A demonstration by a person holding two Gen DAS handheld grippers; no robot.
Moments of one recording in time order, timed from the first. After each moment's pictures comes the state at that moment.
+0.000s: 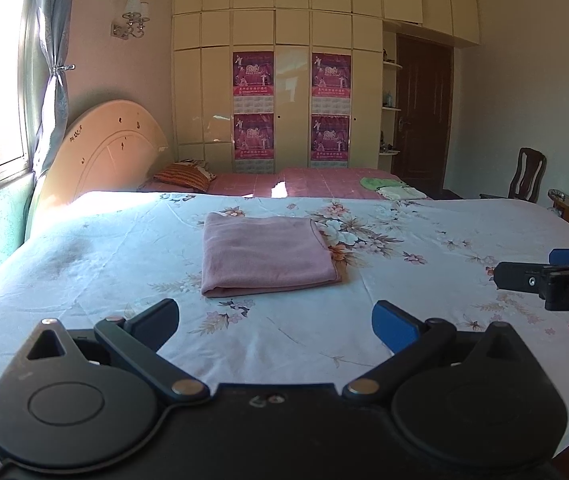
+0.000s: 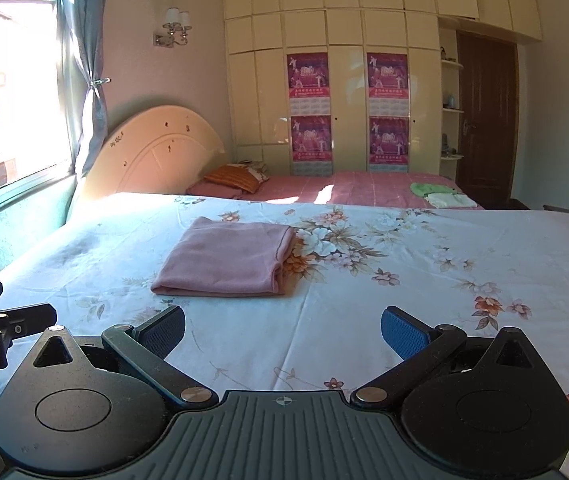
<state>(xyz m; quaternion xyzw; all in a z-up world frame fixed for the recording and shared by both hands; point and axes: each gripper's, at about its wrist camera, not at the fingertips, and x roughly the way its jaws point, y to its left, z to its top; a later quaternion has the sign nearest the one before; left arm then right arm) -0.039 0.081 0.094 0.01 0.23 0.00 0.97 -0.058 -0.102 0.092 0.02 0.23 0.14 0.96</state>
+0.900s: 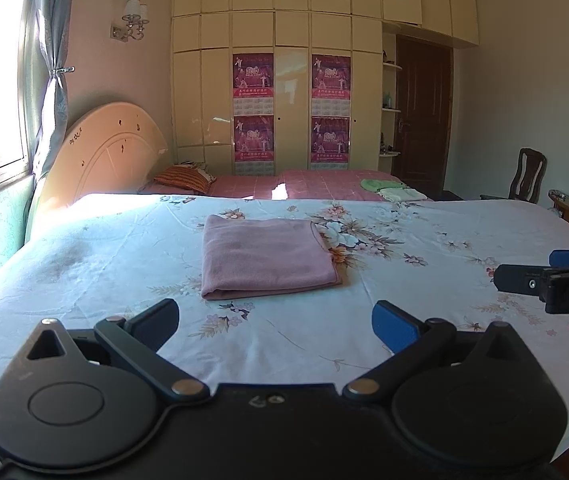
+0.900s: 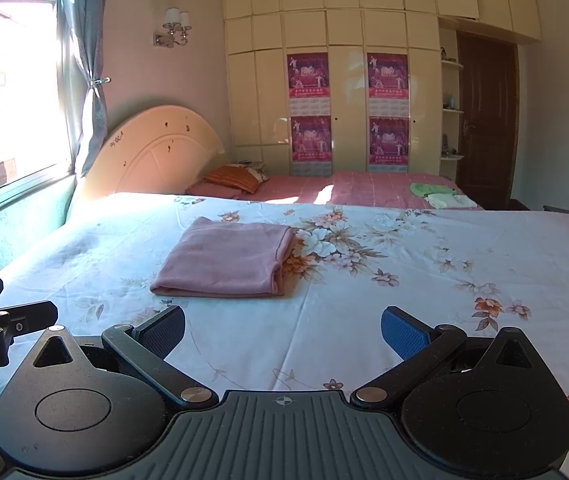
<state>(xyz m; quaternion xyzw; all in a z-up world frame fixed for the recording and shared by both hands) -0.038 0.082 0.094 0.01 0.23 0.00 0.97 -0.056 -0.104 0.091 0.02 0.23 0.14 0.96</state>
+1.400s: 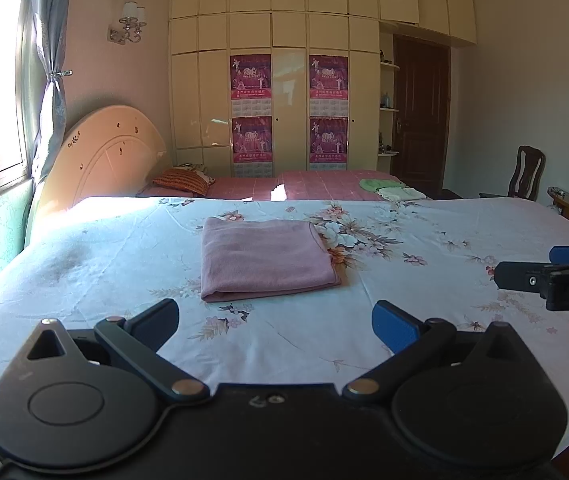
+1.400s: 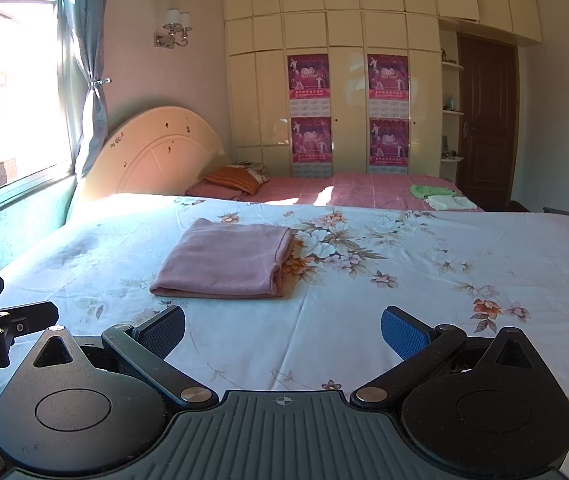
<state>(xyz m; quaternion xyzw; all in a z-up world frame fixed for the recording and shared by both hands) -0.037 0.080 0.096 0.02 0.23 0.00 0.97 -0.057 -0.107 0.092 0.02 0.23 0.14 0.96</state>
